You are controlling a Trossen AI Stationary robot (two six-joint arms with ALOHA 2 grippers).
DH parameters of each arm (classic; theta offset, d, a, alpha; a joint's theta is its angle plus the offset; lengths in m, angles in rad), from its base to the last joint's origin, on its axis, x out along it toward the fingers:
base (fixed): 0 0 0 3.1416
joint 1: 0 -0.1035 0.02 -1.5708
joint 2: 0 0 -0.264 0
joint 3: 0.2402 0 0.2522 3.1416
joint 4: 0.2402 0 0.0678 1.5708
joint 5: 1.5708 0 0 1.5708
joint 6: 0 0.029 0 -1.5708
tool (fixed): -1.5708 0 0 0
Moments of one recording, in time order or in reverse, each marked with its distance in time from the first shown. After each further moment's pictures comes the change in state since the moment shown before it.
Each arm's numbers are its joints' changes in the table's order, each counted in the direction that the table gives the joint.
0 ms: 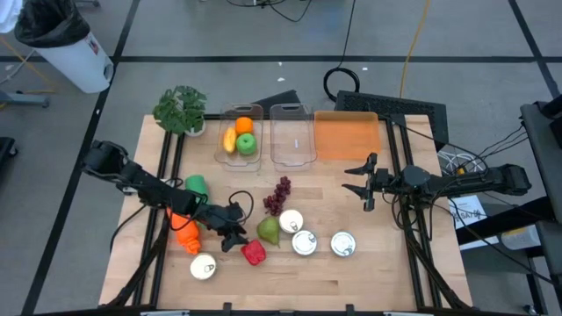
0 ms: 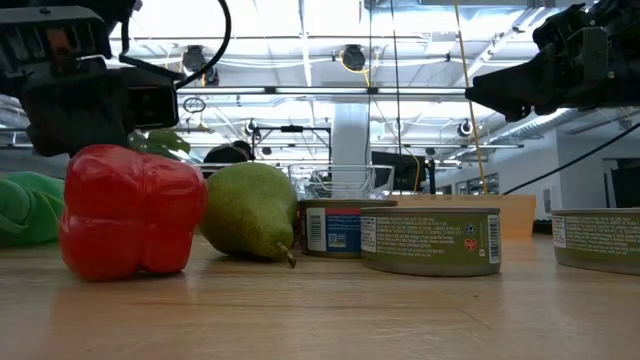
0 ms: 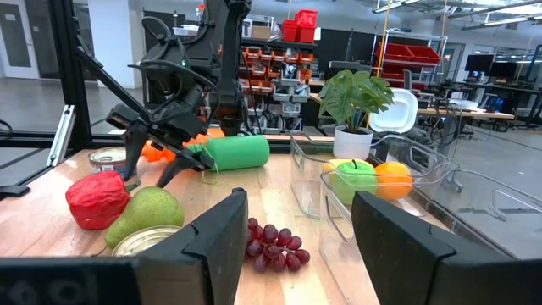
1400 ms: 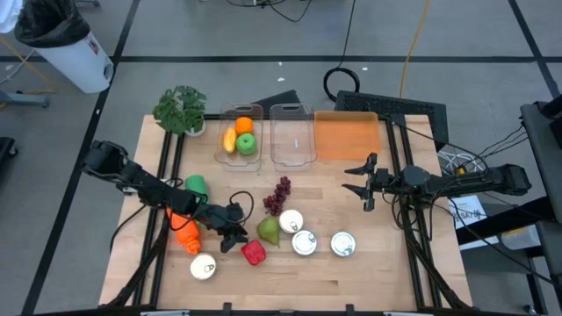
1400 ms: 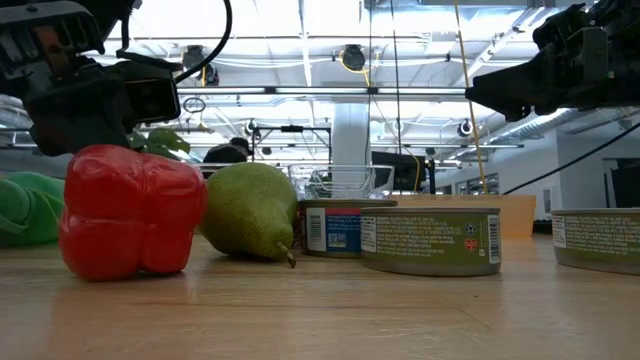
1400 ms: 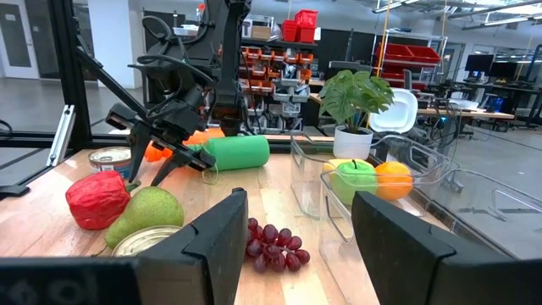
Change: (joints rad) left arm -0.001 0.001 -0.001 -0.017 0.008 0.084; right arm 0.000 0.000 0.000 0.000 0.000 0.000
